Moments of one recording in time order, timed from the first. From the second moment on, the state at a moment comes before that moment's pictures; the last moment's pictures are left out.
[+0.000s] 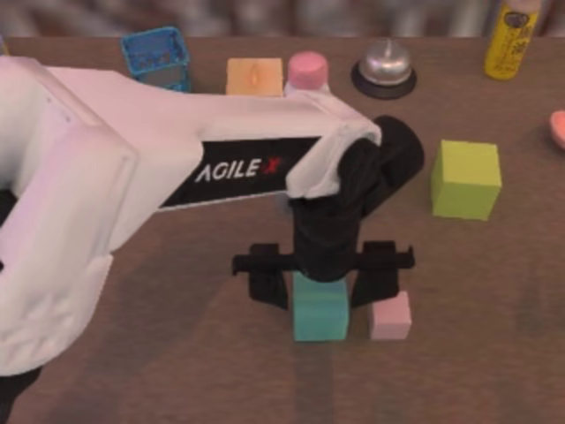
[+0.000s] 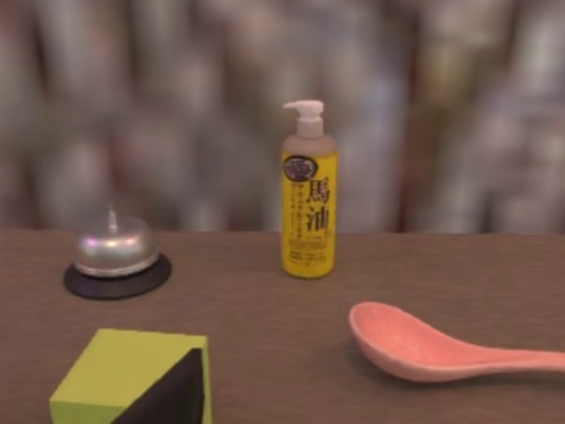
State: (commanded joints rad) left arm -0.84 2.21 1.61 -0.96 -0.01 -0.83; right arm 0.01 0.00 0.00 0.00 0.00 0.00
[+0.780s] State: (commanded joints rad) left arm -0.83 2.19 1.67 -1.04 -0.01 -0.83; right arm 0.01 0.00 0.00 0.00 0.00 0.00
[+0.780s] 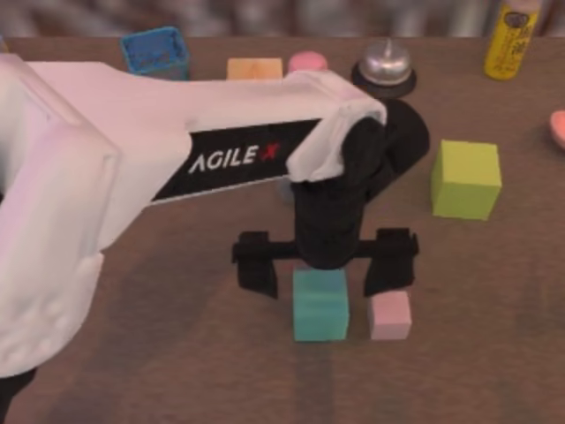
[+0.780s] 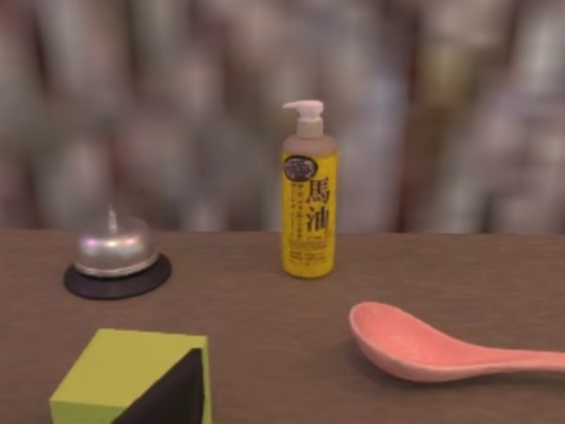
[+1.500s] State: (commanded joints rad) left arm -0.81 2.12 1.76 -1.19 -0.01 -0.83; right arm 0.01 0.03 0.03 -0.02 0.00 0.01
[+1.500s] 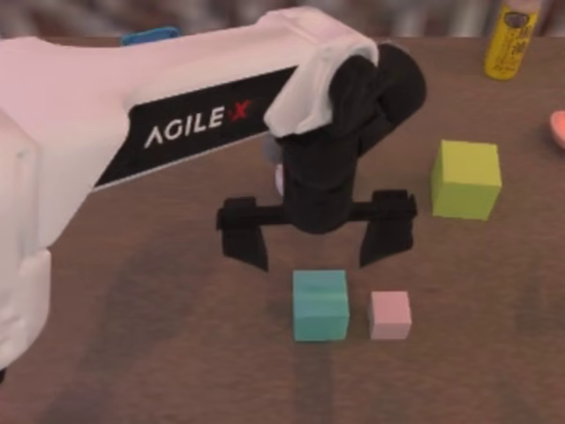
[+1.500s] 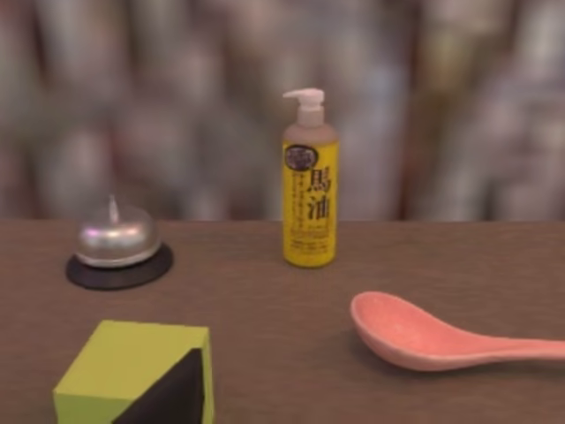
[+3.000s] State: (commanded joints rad) left arm -0.04 0.19 0.13 -0.13 -0.01 -0.13; right arm 0.19 2.20 1.96 -1.35 0.03 0.34
